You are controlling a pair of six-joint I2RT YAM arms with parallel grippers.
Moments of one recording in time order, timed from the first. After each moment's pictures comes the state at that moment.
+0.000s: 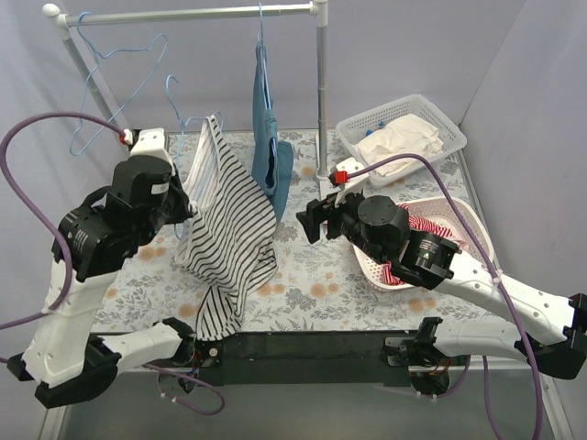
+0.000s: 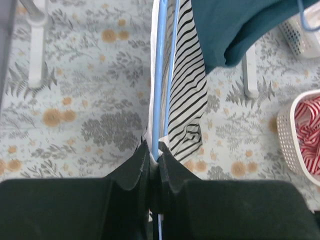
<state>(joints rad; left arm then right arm) -0.61 1.04 1.74 -1.32 -0.46 -0.50 1.11 1.06 1.13 -0.27 0.41 0.19</state>
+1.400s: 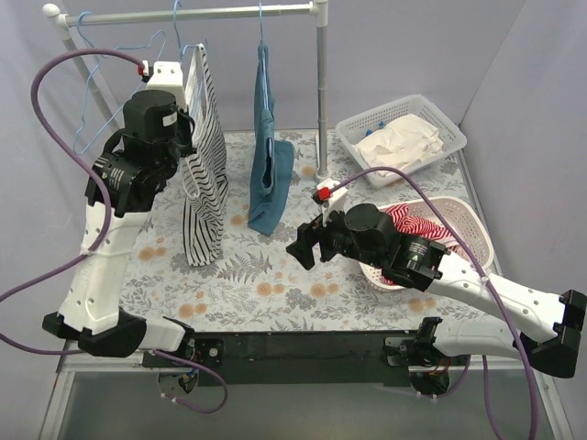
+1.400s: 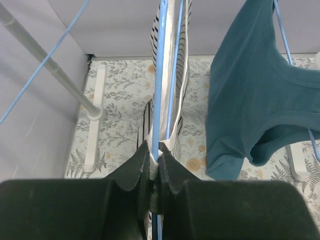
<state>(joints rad) -0.45 1.34 1.99 -0.98 -0.53 -0.07 1.11 1.08 1.07 -0.33 0.13 0.29</state>
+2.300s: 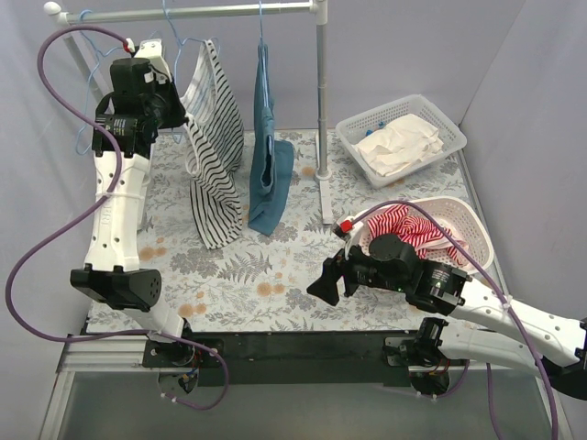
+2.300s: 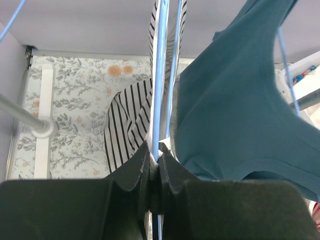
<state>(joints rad) -0.10 1.63 2.14 -0.90 -0.03 -0.15 1.11 0.81 0.75 -0.36 -0.10 0.42</state>
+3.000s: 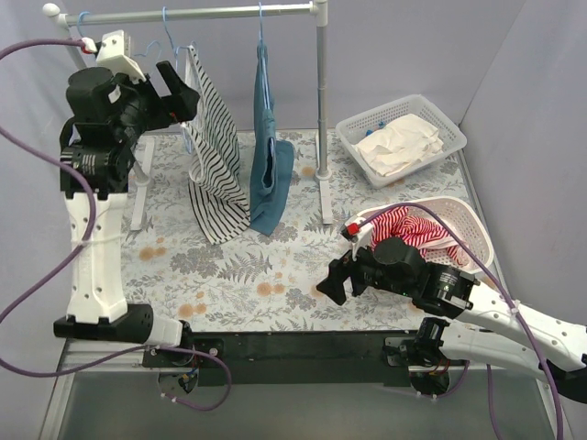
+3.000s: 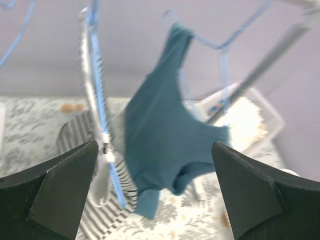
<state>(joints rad) -0.07 1.42 2.05 -0.80 0.12 -0.29 1.11 0.76 0.74 -0.46 0.02 0.37</state>
